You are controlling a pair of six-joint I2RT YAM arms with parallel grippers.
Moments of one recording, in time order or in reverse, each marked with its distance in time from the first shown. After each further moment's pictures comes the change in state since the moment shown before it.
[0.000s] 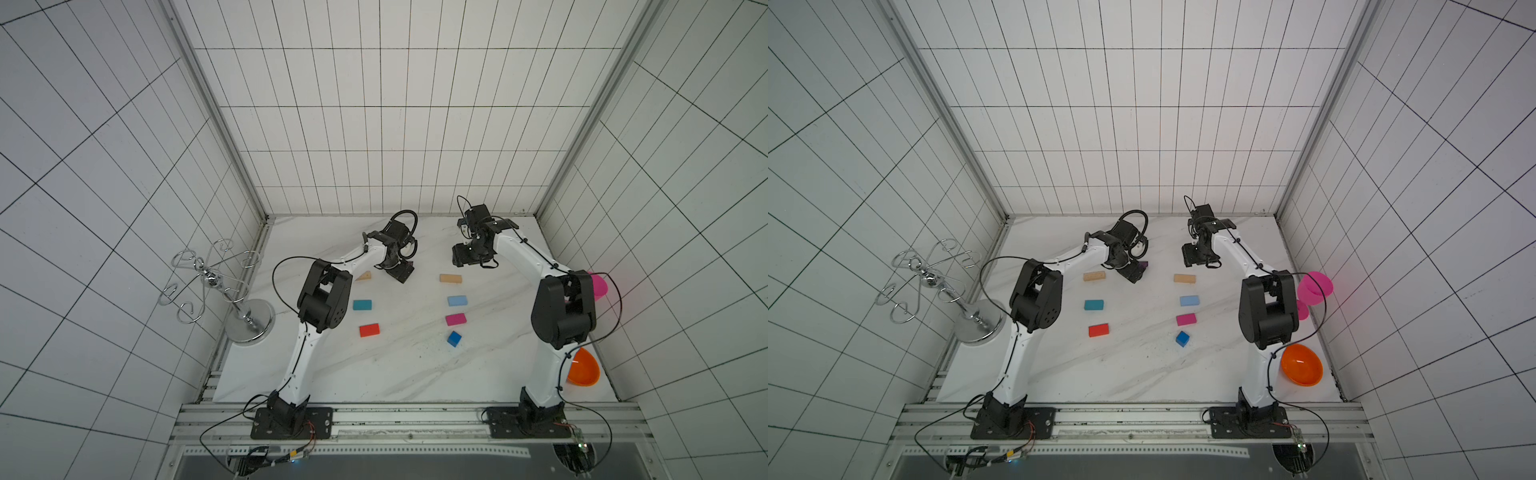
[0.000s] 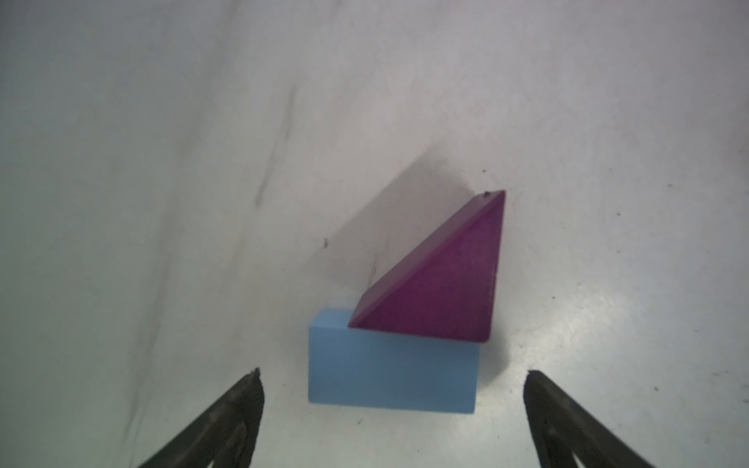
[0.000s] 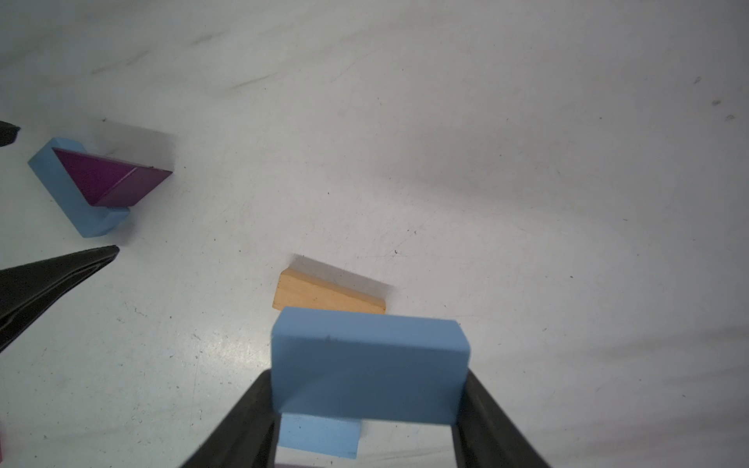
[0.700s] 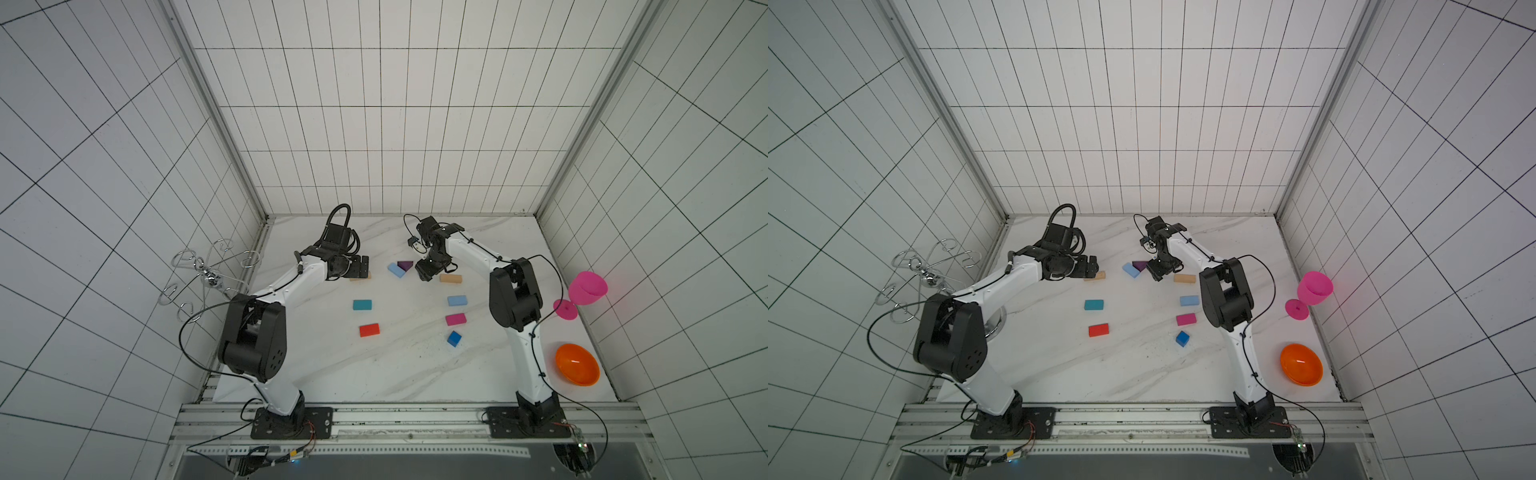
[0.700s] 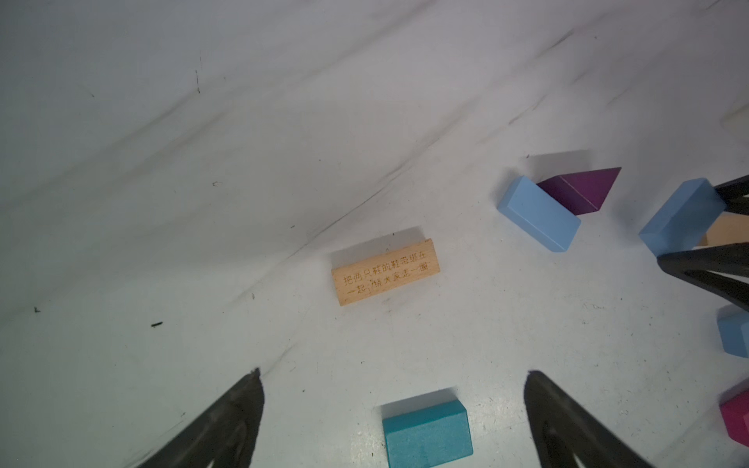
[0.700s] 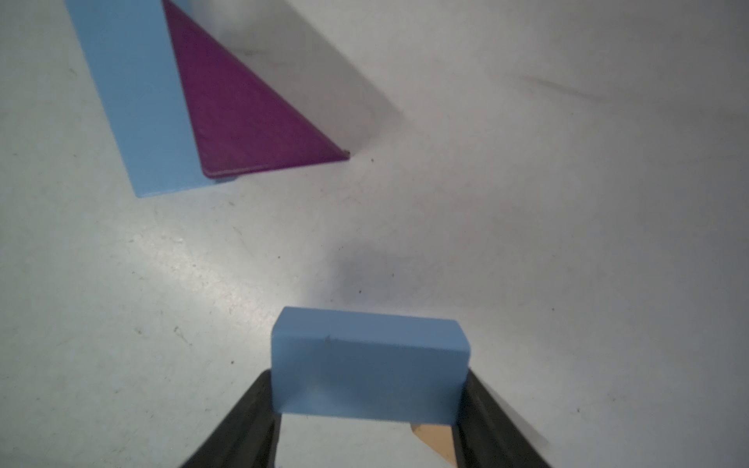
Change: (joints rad) left arm 0.239 -0.608 -0.662 0.233 0.046 -0.379; right arm 0.234 0.353 0.304 -0.117 0.058 -0.272
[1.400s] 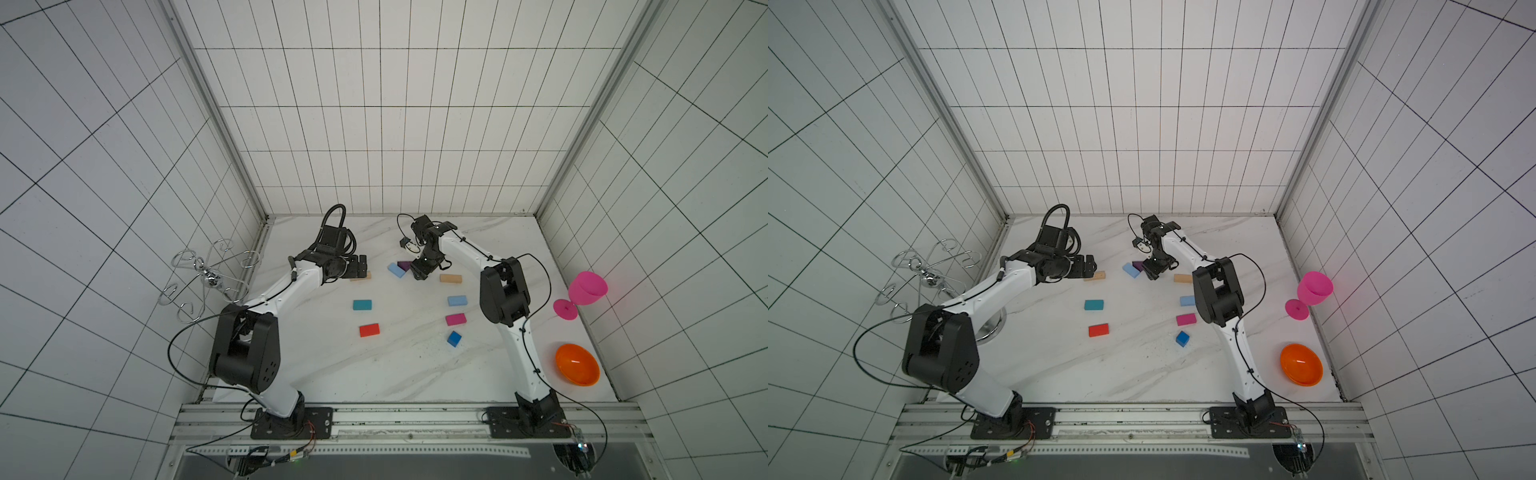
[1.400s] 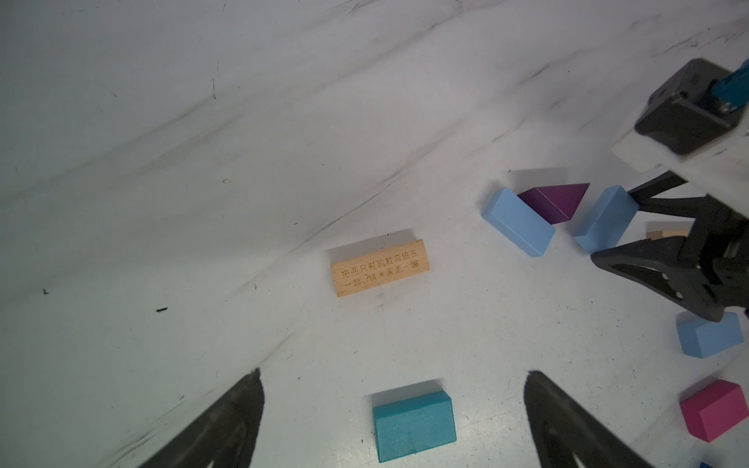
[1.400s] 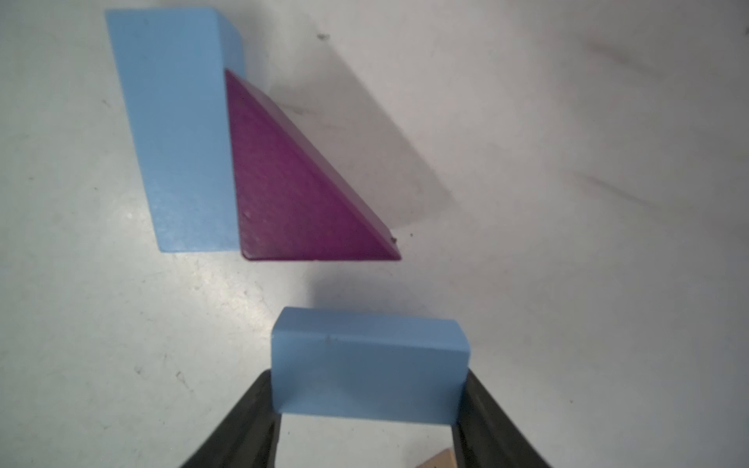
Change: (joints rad) left arm 0.002 -0.069 -0.042 0.030 0.014 -0.036; right arm 0.013 0.101 0.124 -0.037 -0.058 -0.104
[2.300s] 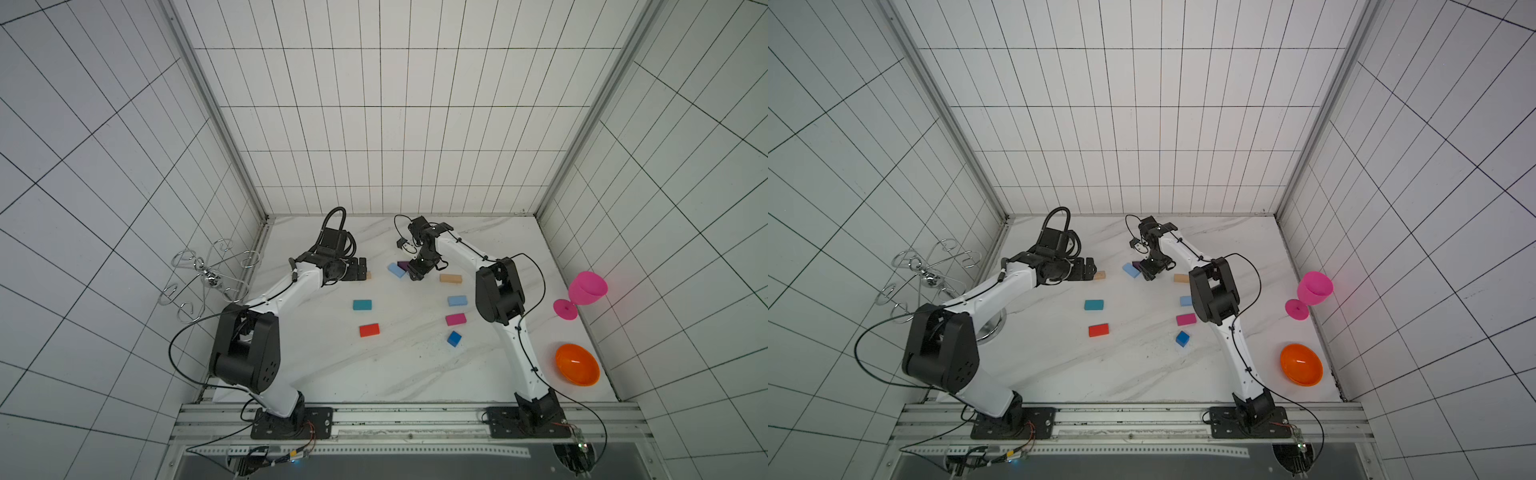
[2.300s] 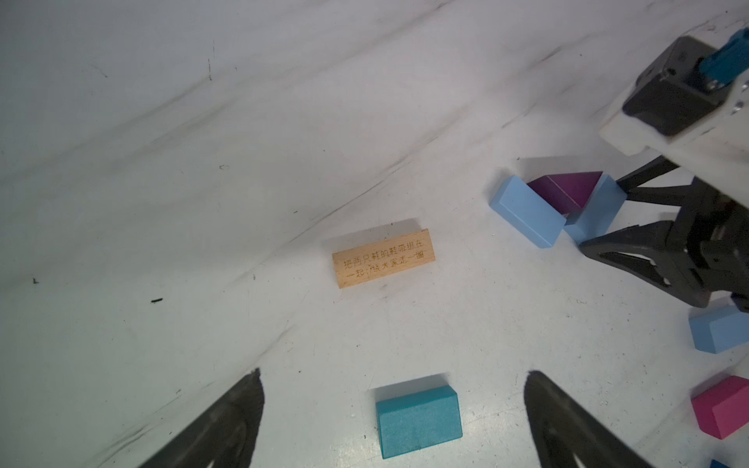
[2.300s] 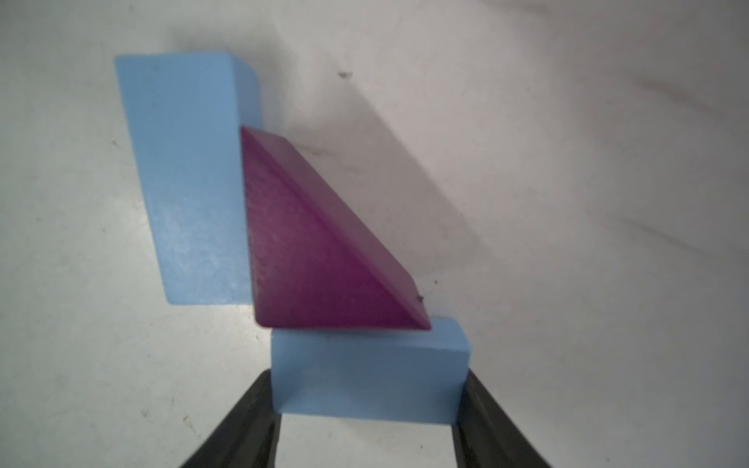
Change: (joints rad) left arm 0.000 0.000 -0.024 0.007 0.000 0.000; right arm 0.008 0.047 0.055 0.007 -0.027 0.012
